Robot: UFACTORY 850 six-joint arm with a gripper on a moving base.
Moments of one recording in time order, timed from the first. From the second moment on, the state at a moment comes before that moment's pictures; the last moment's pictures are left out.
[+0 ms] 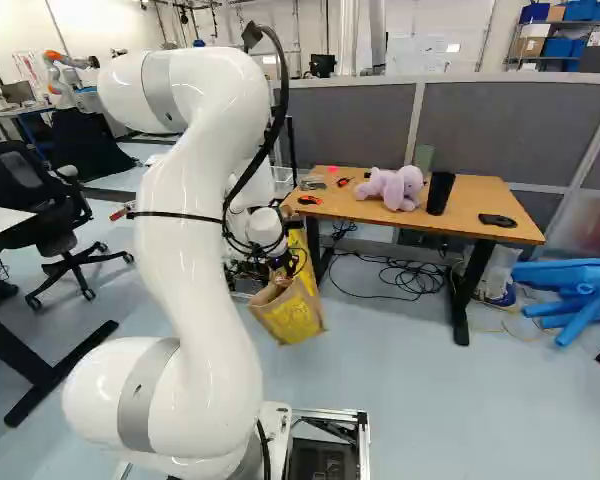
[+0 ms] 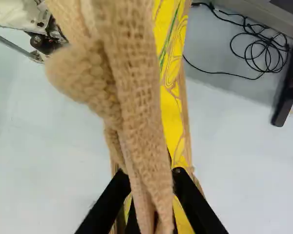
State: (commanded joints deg) arm 1.8 -37.4 -49.1 10.9 9.8 -14.4
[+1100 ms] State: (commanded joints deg) arm 1.8 -24.6 -42.7 10.9 -4.2 -14.4
